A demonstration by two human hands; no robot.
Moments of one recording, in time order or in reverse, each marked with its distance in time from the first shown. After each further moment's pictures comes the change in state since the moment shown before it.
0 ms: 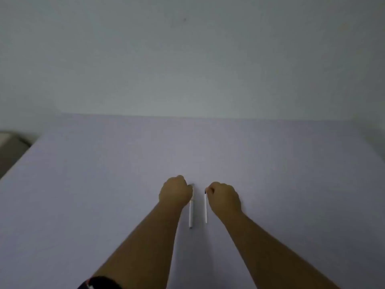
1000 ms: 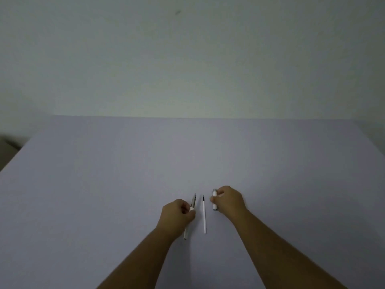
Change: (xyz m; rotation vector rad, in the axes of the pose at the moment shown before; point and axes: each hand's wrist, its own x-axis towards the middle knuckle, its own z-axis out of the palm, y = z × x) left_hand -0.014 -0.027 0.033 -0.368 -0.065 0.106; right_hand 0.038 0.029 0.002 0.395 -0.214 0.300
